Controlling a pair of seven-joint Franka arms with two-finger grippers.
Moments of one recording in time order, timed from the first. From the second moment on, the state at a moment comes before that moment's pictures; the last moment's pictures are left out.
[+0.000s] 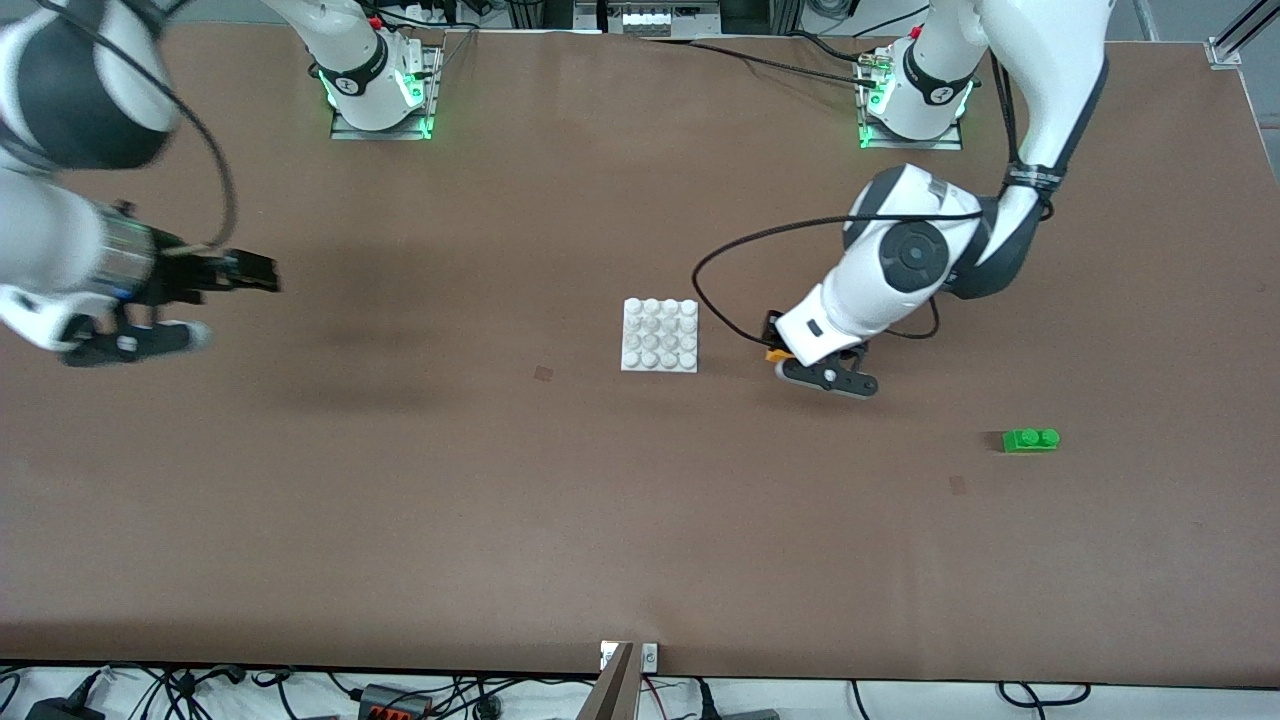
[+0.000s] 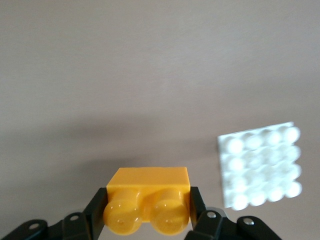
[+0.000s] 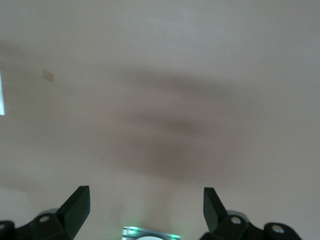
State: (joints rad) left arm -0.11 0.40 -0.39 -1.88 -0.01 2.27 -0.32; right arm -0.01 0.21 0.05 -1.47 0.01 1.47 -0.14
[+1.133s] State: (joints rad) left arm -0.35 0.58 -0.42 -1.81 0.24 2.42 -0.83; right arm -0.02 -0.04 -0.09 -1.67 0.05 1.54 -0.01
